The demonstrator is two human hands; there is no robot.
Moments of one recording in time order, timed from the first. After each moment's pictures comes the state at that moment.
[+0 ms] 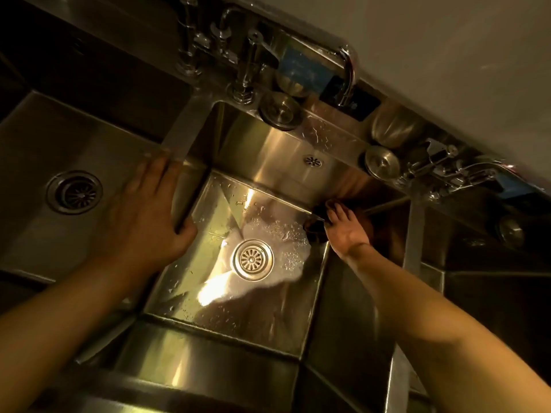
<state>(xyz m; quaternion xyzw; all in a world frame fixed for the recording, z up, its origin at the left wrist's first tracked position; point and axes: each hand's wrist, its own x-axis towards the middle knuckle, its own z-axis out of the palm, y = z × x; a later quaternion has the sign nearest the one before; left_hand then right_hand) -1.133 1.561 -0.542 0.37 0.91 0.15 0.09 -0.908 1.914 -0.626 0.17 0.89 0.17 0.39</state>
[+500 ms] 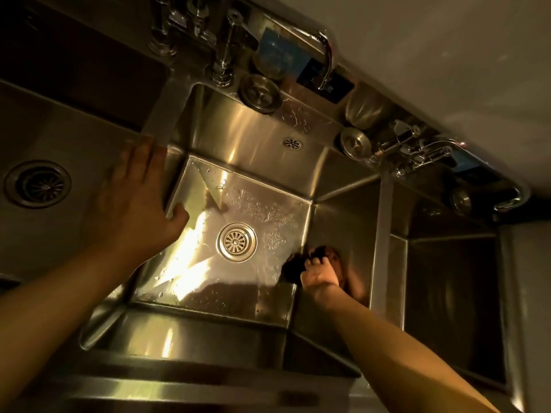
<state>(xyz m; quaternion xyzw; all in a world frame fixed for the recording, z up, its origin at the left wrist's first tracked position) -1.137 1.560 -0.552 0.38 0.90 0.18 0.10 -0.822 1.796 -0.636 0.19 0.79 0.13 0.57</state>
